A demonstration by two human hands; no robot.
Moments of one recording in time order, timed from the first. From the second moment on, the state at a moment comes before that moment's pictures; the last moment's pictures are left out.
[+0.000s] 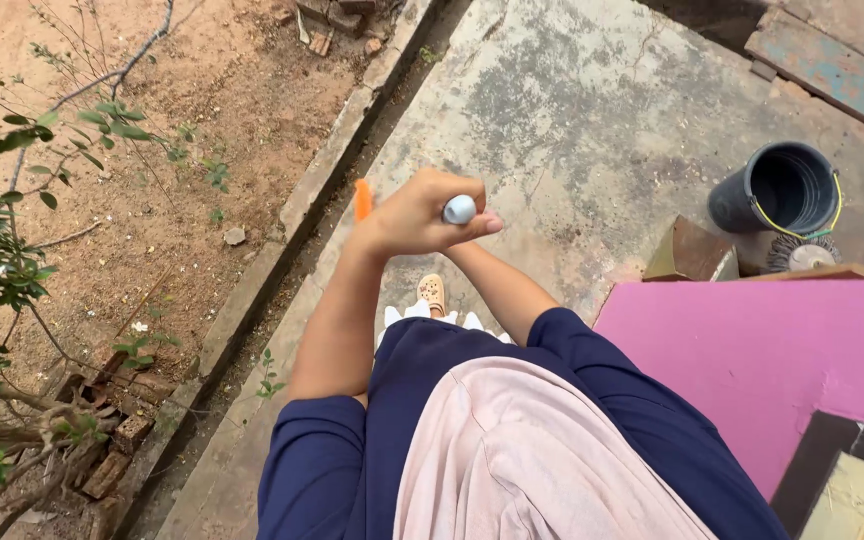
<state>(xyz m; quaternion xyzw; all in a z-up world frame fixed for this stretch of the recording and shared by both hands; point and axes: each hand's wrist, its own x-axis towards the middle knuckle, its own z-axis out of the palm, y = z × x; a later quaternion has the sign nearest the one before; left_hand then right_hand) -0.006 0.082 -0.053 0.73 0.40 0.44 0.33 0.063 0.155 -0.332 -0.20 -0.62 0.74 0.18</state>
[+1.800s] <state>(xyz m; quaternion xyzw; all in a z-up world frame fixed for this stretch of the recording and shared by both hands) -0.156 0.333 -0.105 0.72 0.31 0.42 0.45 0.036 0.452 -0.402 -0.28 -0.81 0.47 0.20</state>
